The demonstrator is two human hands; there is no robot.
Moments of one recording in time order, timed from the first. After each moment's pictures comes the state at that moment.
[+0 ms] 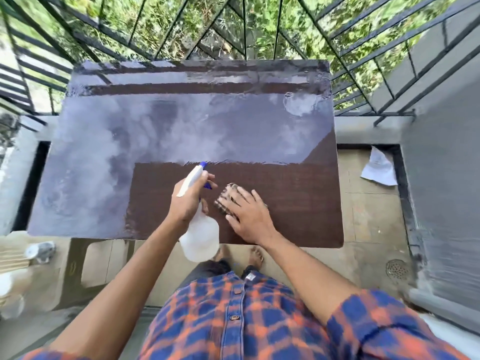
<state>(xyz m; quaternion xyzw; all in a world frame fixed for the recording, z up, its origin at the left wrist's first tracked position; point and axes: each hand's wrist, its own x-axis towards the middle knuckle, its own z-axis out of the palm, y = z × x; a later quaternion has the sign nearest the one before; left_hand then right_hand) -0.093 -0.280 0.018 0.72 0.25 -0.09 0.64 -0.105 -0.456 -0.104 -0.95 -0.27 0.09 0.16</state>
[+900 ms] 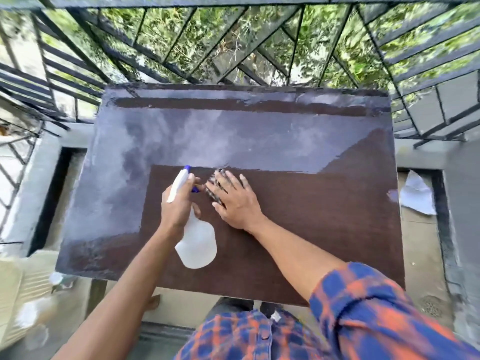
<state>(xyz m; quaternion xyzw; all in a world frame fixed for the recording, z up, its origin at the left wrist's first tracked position) 0.009 -0.147 0.008 0.70 0.34 -0.01 0.63 0.049 -0.295 -0.110 -0.93 -0.31 0.08 0.16</state>
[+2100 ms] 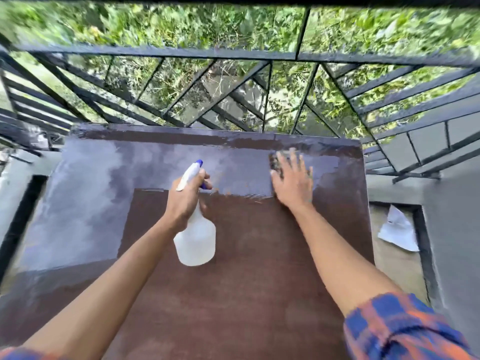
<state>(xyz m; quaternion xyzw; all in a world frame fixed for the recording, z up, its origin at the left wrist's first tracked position) 0.168 -0.212 0.000 0.72 0.27 -0.05 0.63 0.252 -0.467 -0.111 -0.98 0.00 0.07 0.17</state>
